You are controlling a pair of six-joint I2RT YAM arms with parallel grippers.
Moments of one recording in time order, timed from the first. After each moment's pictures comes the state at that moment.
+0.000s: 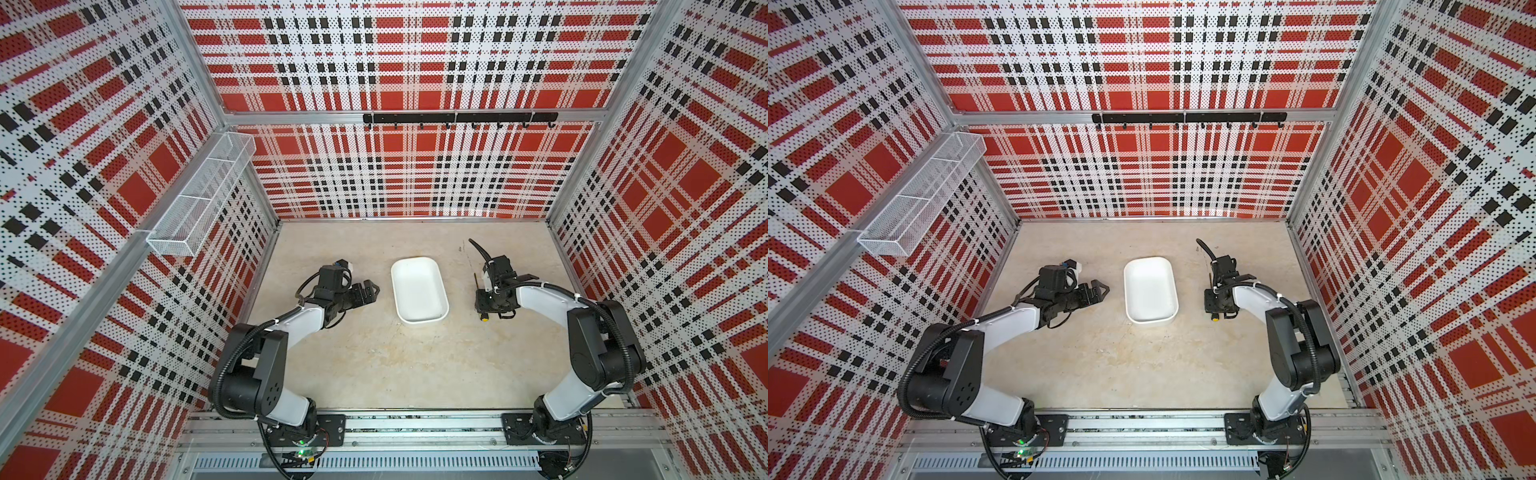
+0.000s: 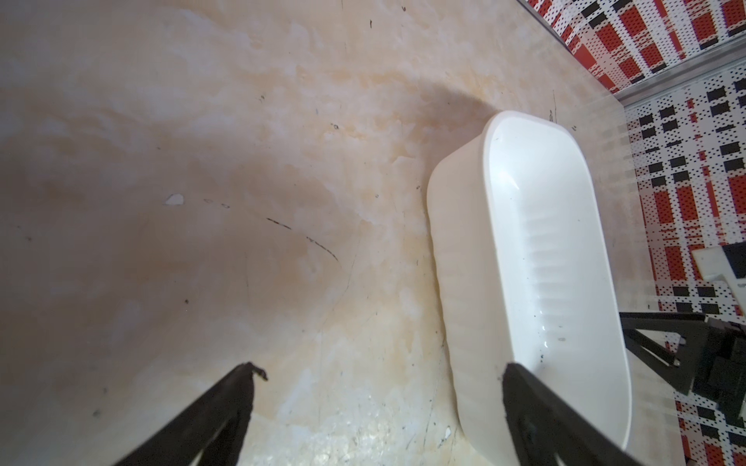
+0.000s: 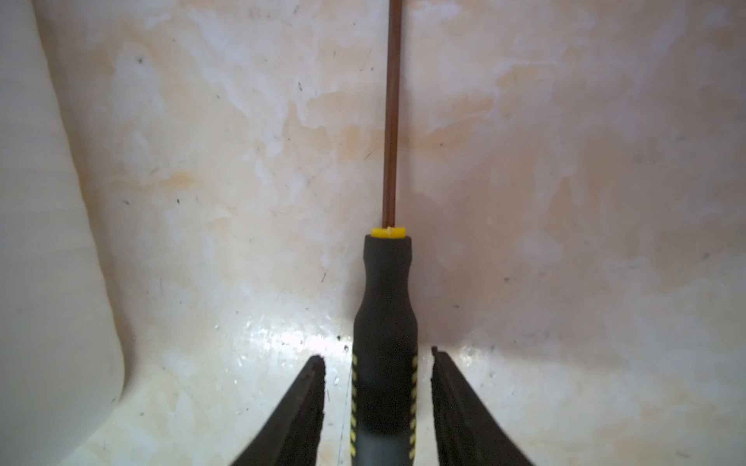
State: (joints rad) left arm -0.21 1.50 0.71 0.03 0.34 -0.47; right arm 0.27 1.66 0.97 -0.50 -0.02 0.32
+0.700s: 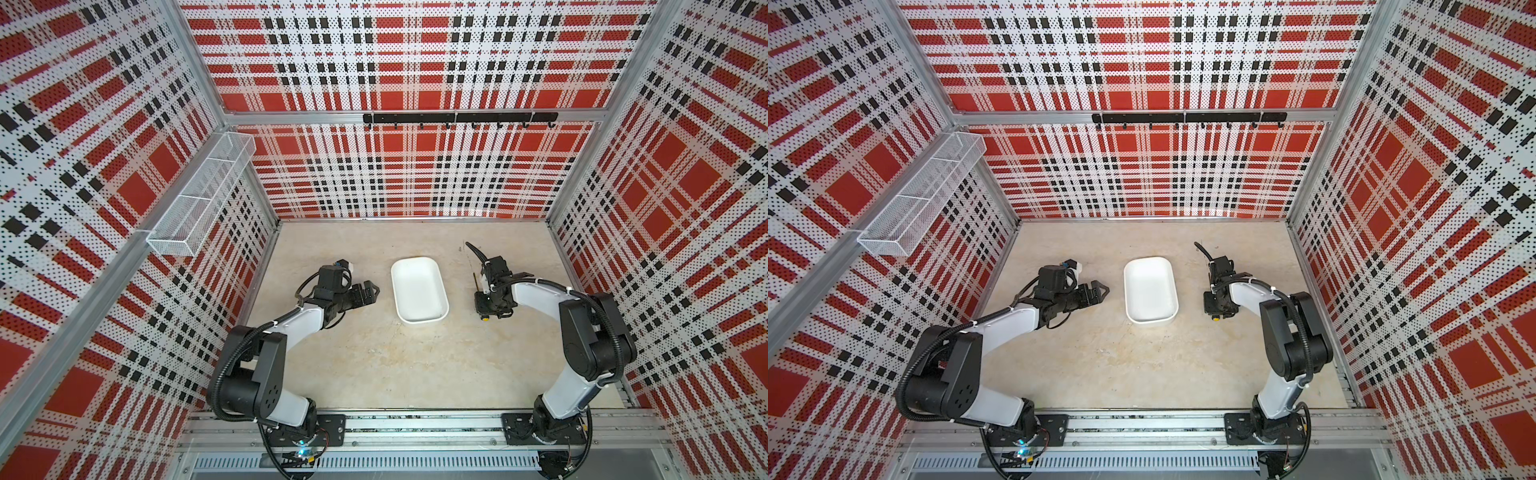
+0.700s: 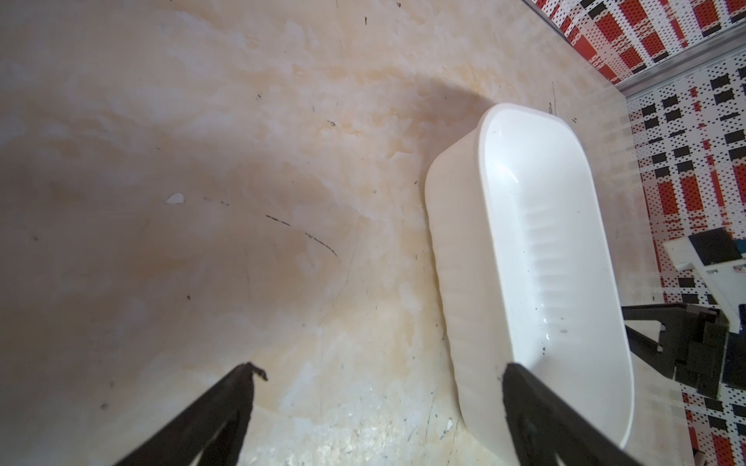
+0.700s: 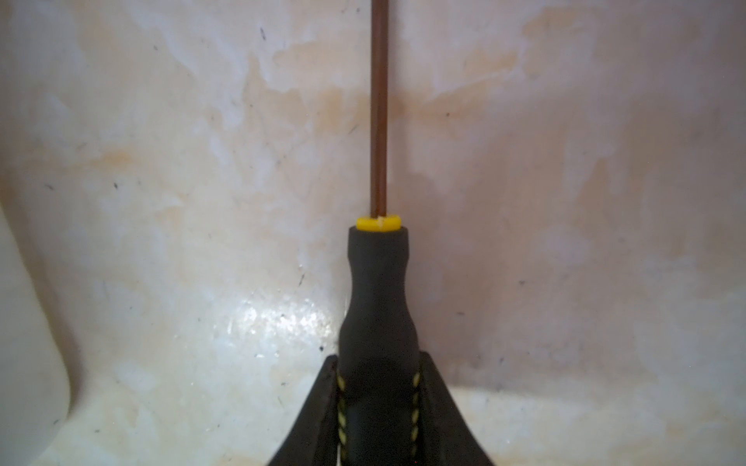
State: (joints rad) left arm -0.21 1.49 0.71 0.01 0.34 -0.44; right arm 0.27 1.73 1.00 -0.54 -0.01 0.31
